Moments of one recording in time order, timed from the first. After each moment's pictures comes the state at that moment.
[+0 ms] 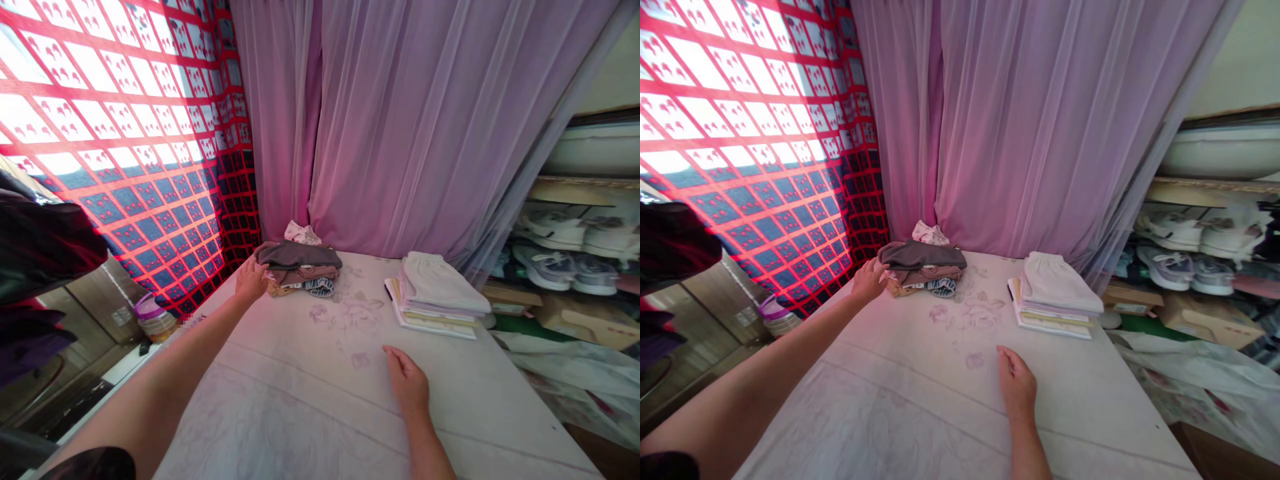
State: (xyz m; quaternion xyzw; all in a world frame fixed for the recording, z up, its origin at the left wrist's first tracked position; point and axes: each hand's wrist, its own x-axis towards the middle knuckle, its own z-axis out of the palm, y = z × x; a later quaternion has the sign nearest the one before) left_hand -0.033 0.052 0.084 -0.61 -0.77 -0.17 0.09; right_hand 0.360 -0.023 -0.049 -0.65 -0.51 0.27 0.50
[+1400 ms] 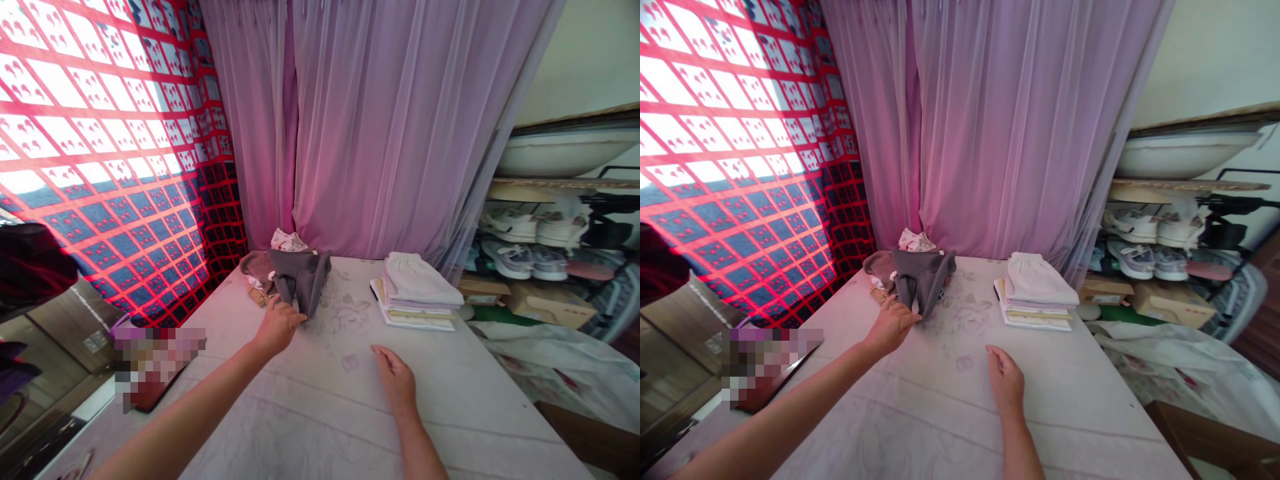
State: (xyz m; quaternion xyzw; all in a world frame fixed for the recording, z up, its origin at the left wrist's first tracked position) left_hand 0.070 -0.006 0.068 -0.83 -0.54 -0.17 0.04; right_hand 0.360 -0.021 -0.046 -0.64 -0.50 0.29 0.51
